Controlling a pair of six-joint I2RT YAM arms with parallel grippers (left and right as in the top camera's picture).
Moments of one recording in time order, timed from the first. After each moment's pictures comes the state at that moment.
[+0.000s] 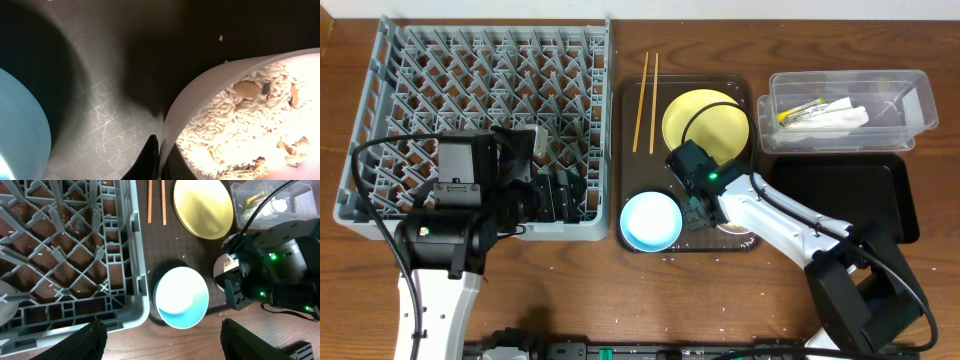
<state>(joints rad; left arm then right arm) -0.05 1.06 1.12 -1.02 0.44 -0.16 0.64 1.78 1.09 -0.76 0.15 0.40</state>
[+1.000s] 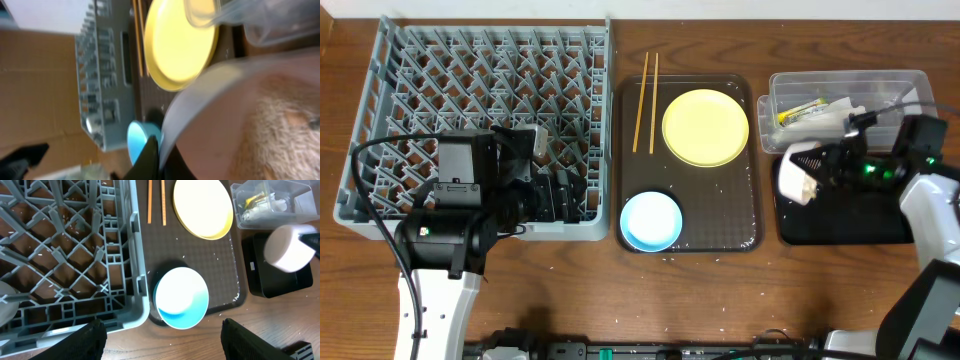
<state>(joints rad) -0.05 1.06 1.12 -1.02 0.44 -0.16 -0.34 1.59 0.98 -0.62 -1.00 0.23</state>
